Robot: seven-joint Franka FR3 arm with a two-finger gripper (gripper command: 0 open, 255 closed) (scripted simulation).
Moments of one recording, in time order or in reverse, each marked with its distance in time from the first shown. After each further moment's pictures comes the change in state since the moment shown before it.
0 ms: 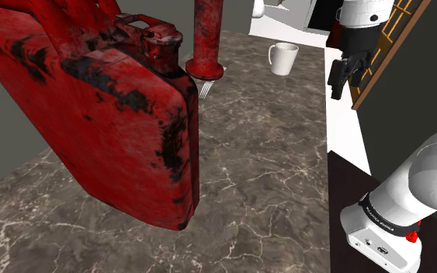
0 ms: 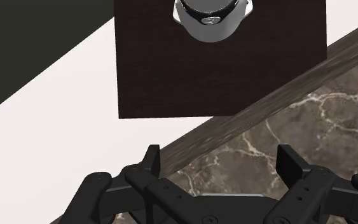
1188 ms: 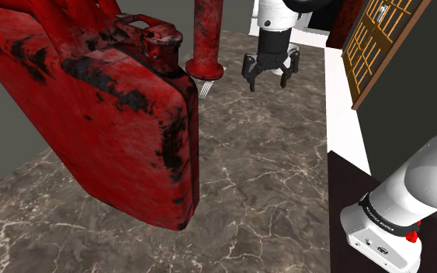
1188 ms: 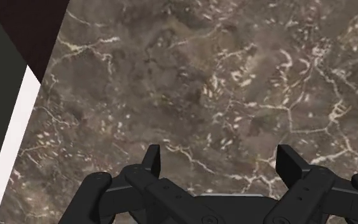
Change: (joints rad) arm -0.081 0.439 0.284 0.273 0.092 0.324 0.679
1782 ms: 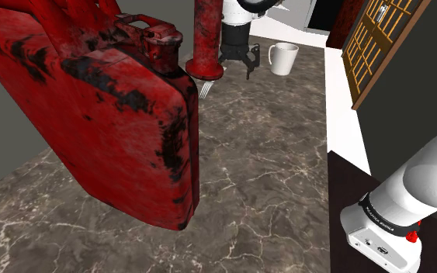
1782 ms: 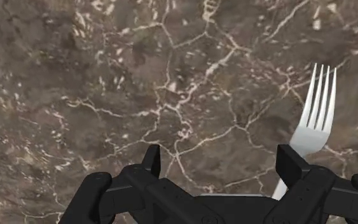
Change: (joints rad) arm -0.024 0.331 0.081 0.310 -0.157 0.072 0.391
